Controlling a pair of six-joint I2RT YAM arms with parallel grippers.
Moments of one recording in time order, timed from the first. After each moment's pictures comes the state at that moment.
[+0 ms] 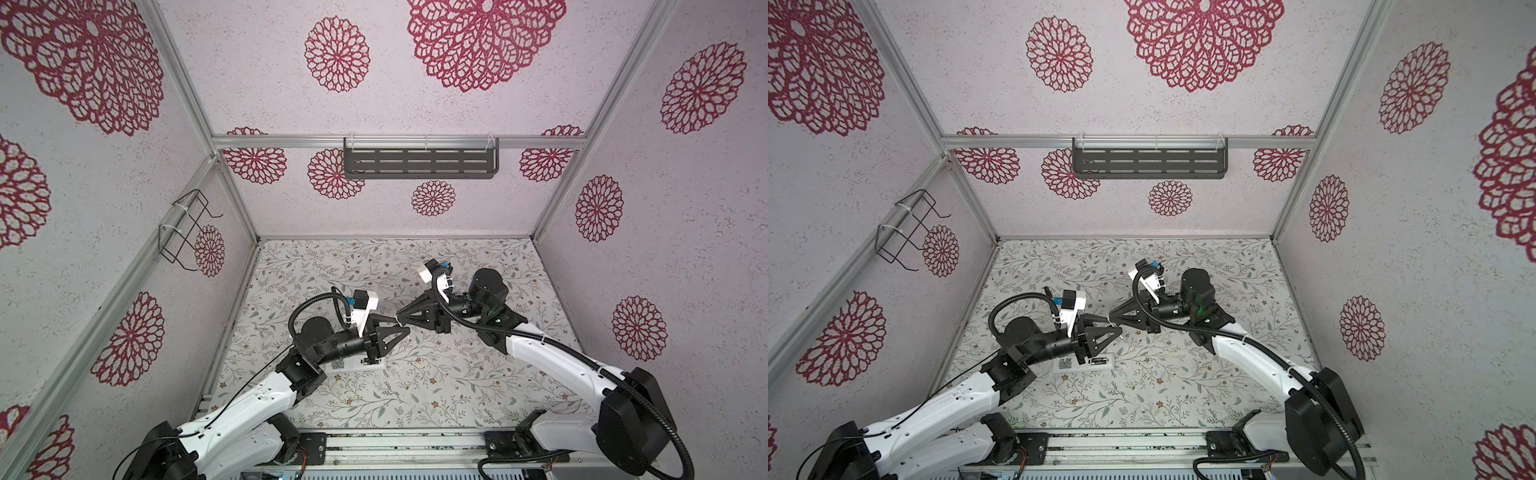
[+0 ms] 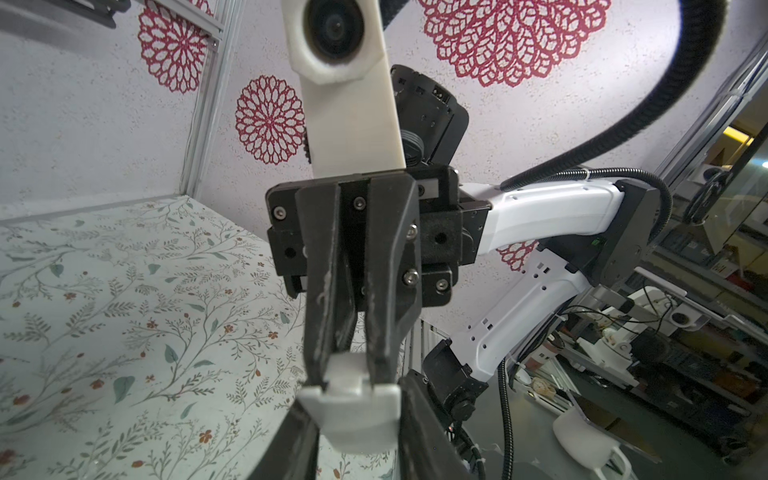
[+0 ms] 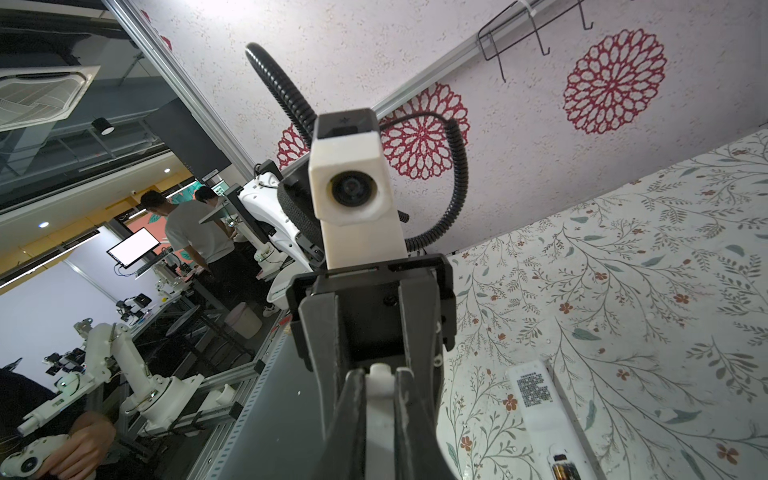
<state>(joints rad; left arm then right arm) -0.72 0.98 0.53 0.54 0.55 -0.48 0.63 1.30 0.89 0.46 -1.15 0.56</state>
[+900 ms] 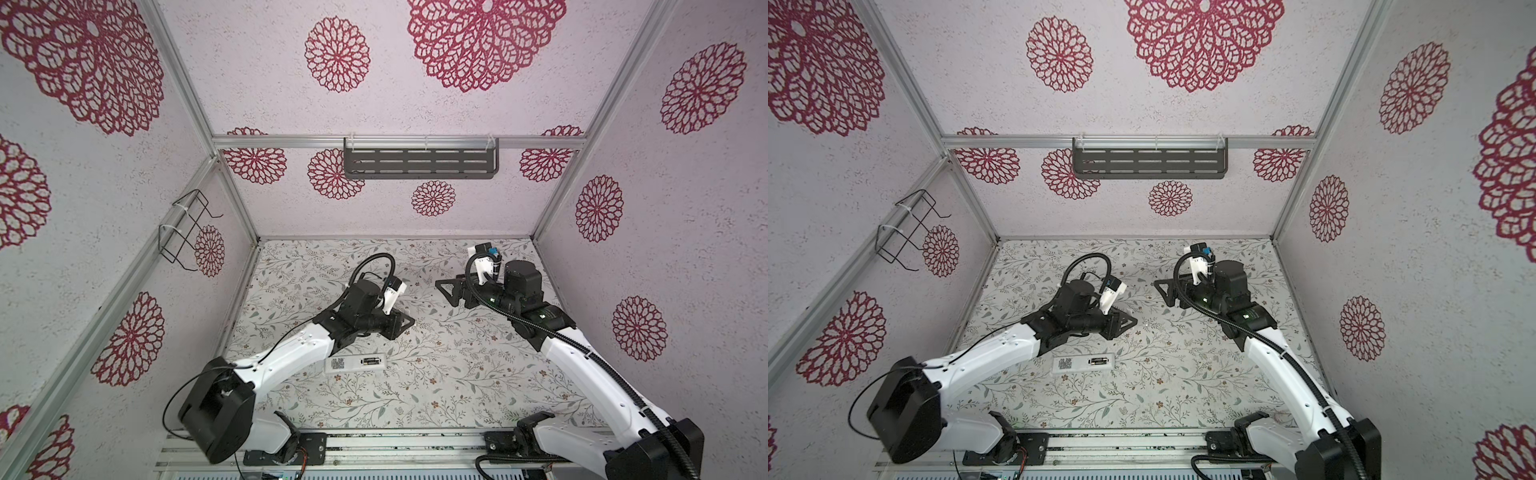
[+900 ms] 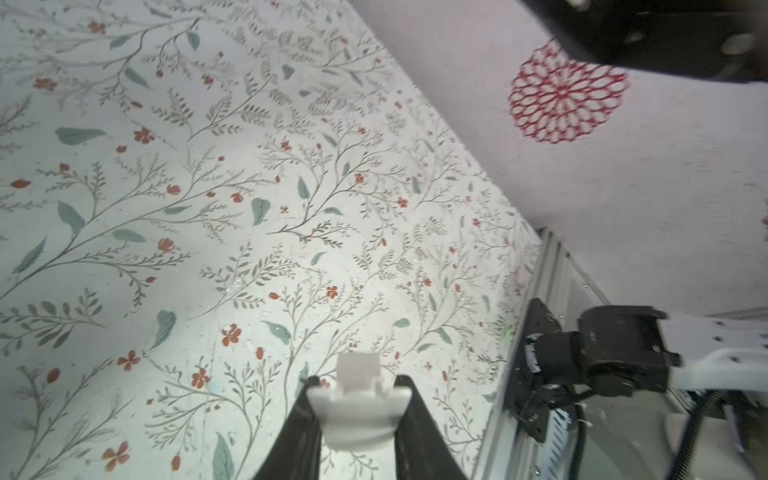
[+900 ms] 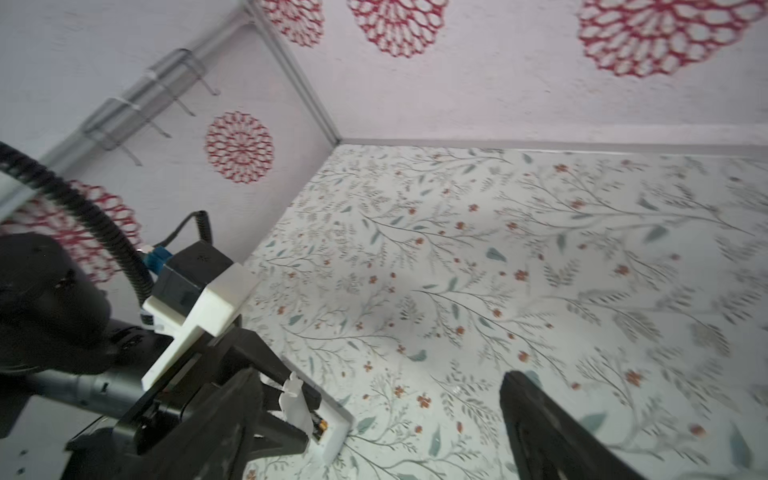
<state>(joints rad) -0.70 1.51 1.02 -0.21 0.36 -0.30 0.38 1.12 0.97 -0.30 -0.35 0.30</state>
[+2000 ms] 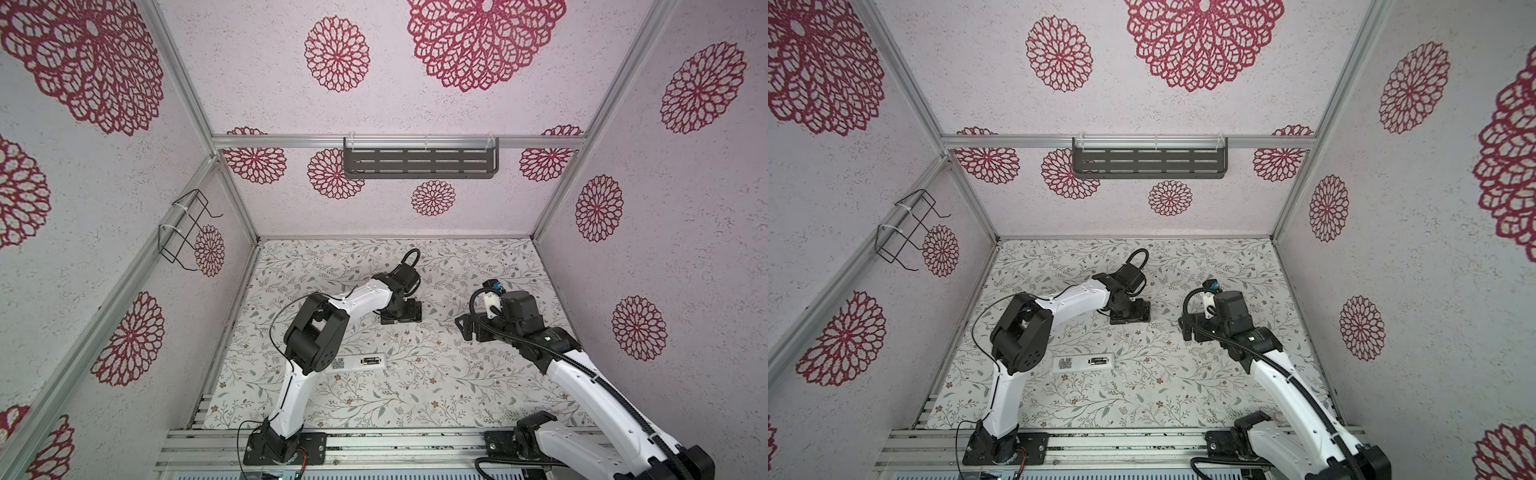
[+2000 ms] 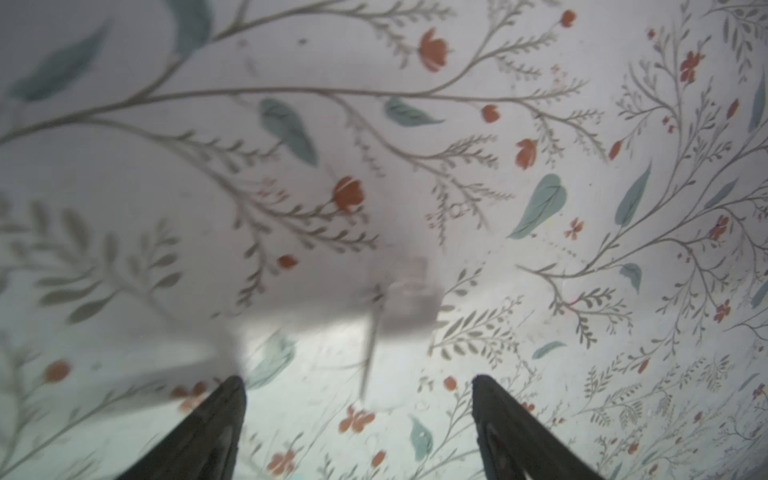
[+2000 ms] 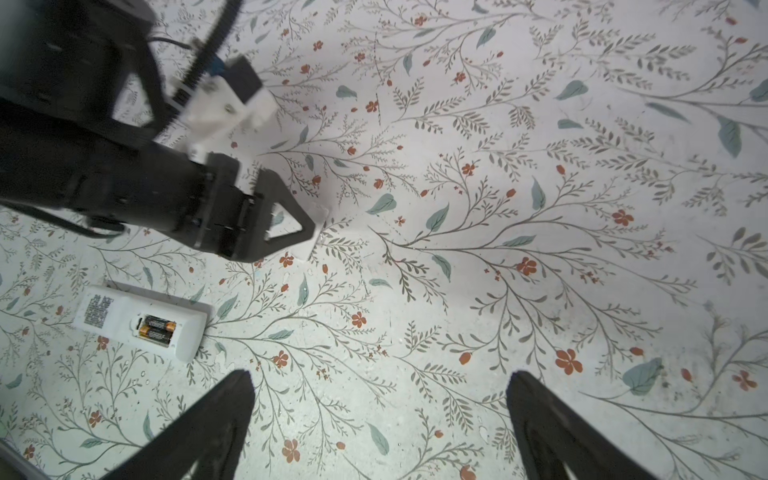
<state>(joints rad) -0.66 2.10 1.57 -0.70 0.11 -0.65 0.38 1.01 0.77 -0.55 -0.12 0.24</state>
